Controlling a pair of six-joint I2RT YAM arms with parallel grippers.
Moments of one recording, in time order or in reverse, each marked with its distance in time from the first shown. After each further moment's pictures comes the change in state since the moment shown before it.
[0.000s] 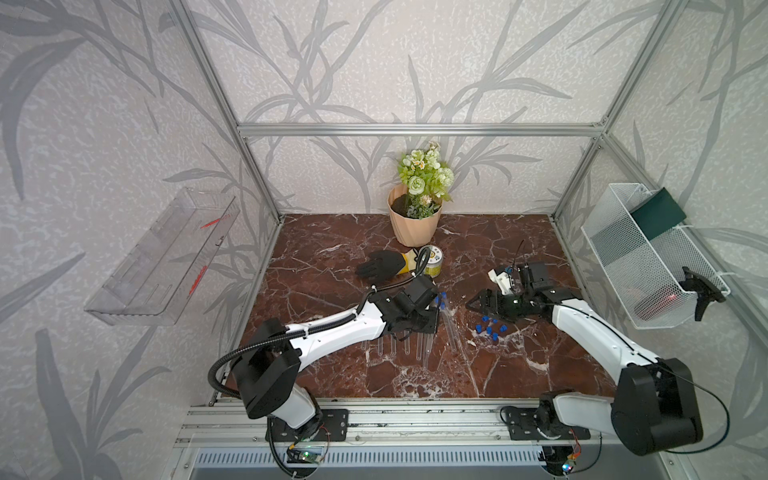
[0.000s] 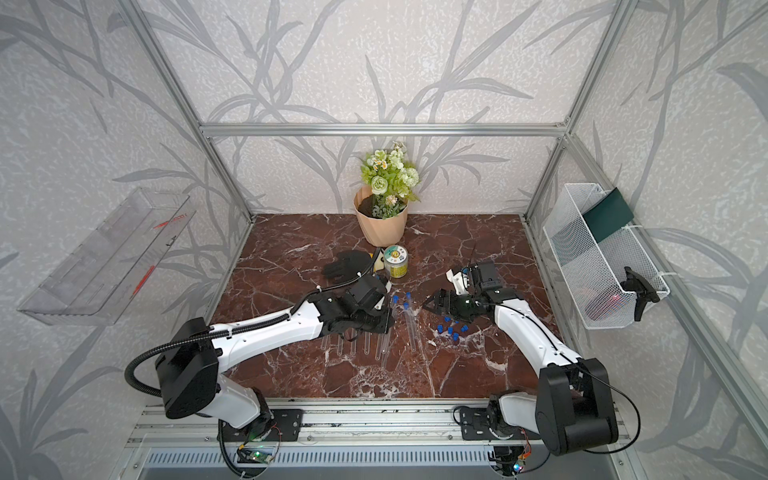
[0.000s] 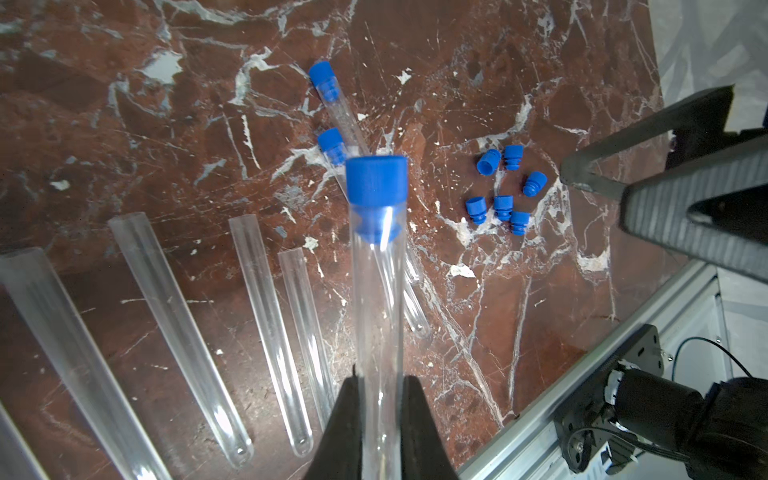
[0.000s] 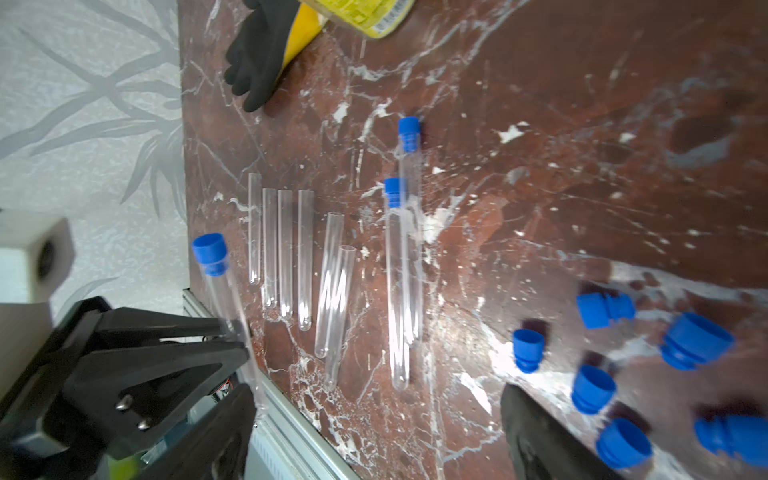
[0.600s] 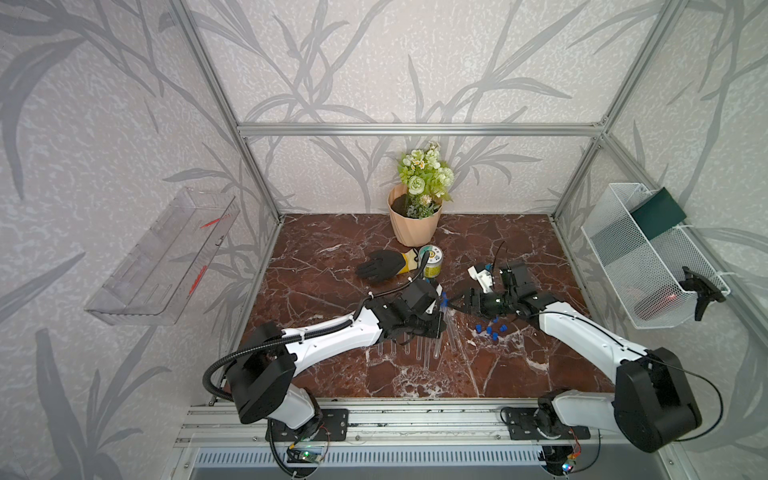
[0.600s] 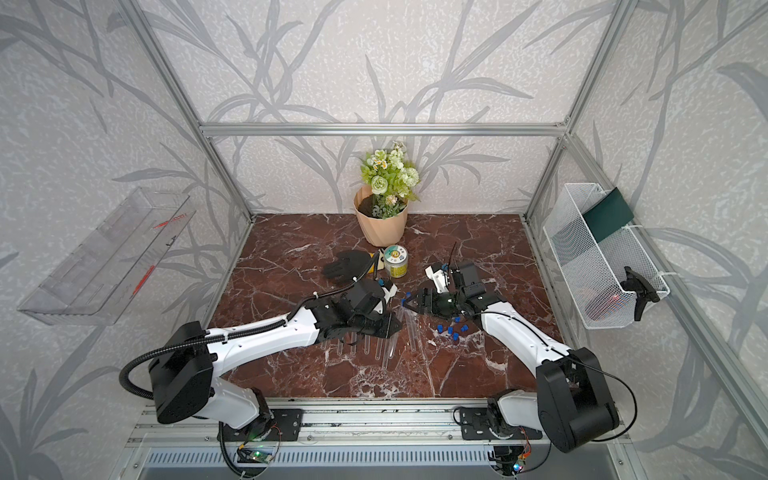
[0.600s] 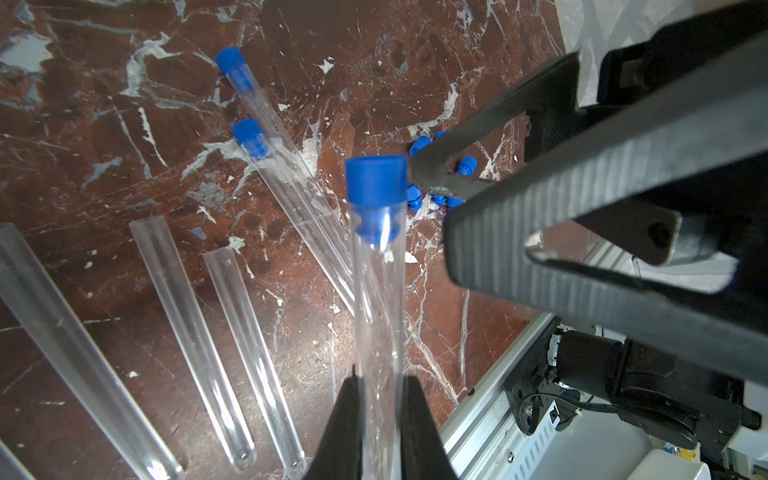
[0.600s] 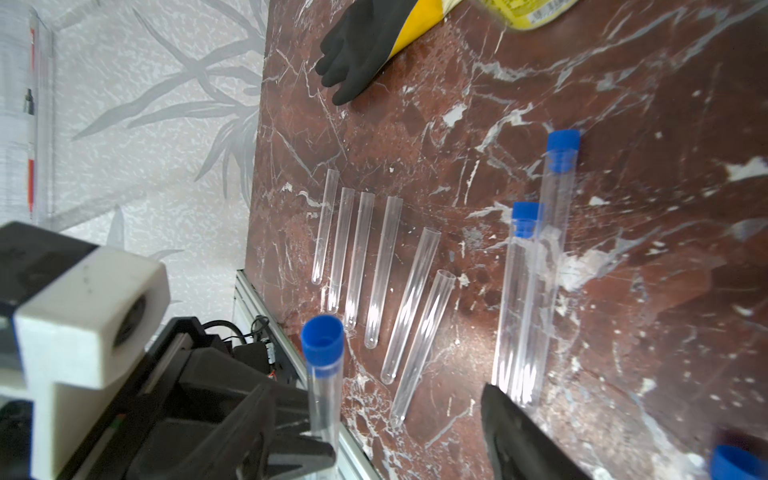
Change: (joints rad) left arm -0.022 -0.032 -0.054 0.121 0.103 -0.002; right arm 0.153 0.039 -0.040 0.274 -0.052 0.175
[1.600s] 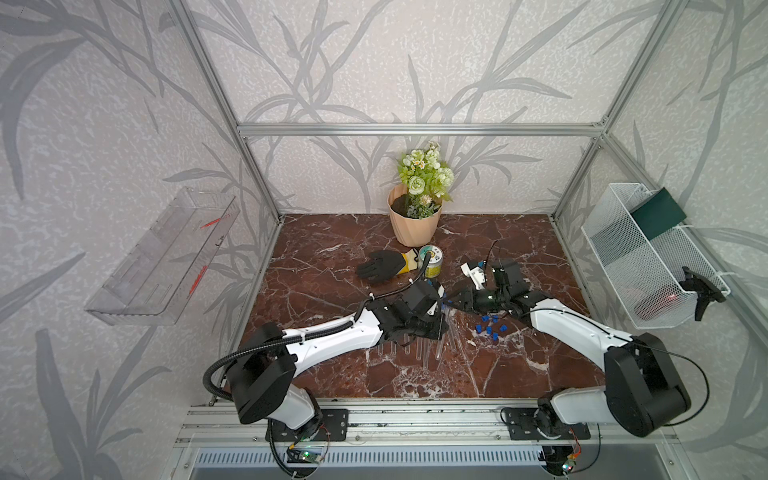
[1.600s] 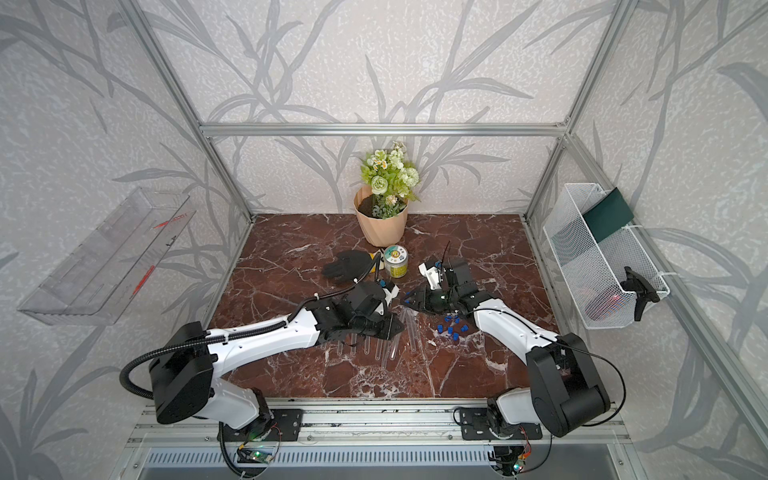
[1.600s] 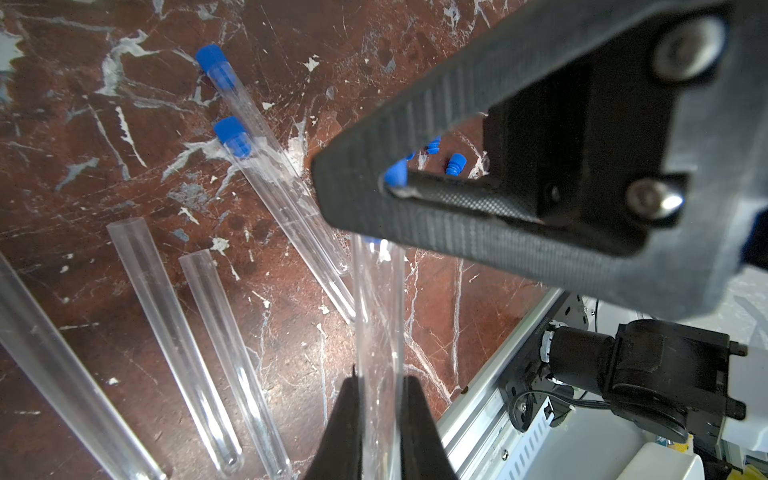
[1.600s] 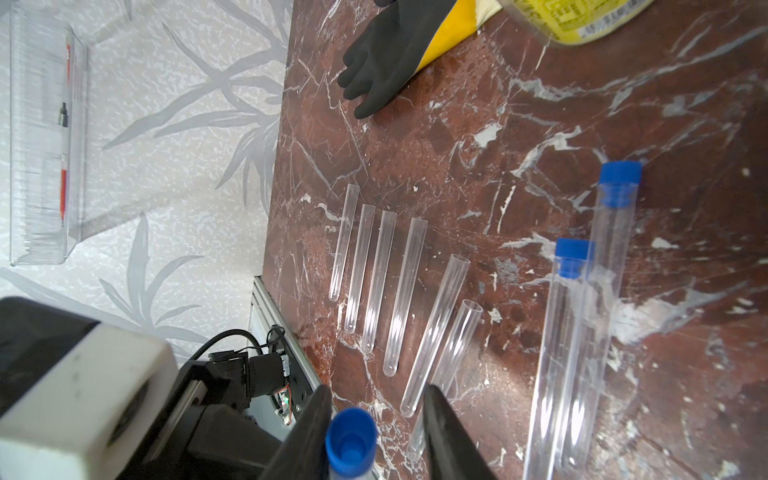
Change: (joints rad) left arm -0.011 0.000 -0.004 0.018 0.004 -0.003; right arm 0.029 0.071 0.005 0.138 -0.016 0.069
